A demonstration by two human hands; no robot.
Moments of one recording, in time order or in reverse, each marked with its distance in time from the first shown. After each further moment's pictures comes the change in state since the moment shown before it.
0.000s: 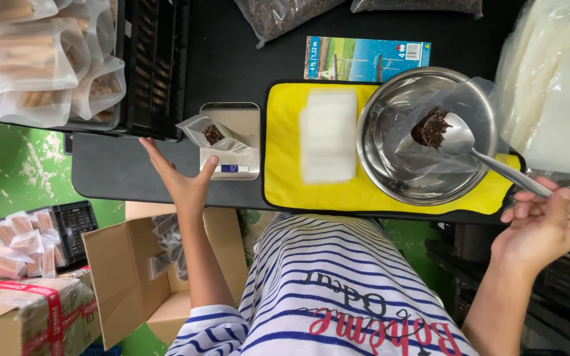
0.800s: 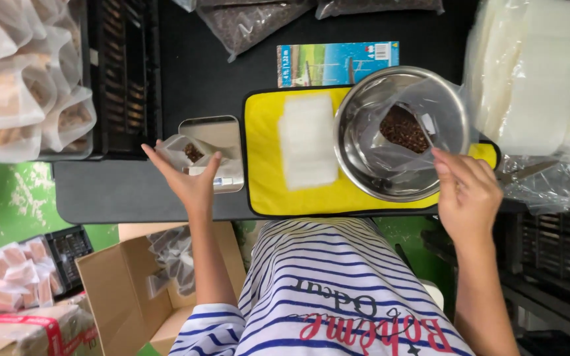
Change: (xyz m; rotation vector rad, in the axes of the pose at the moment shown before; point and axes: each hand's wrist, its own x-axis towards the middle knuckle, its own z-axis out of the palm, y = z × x) left_hand 0.010 -0.006 0.045 -0.062 0.059 0.050; right_hand 0.001 0.001 0.023 -0.631 -0.550 -0.967
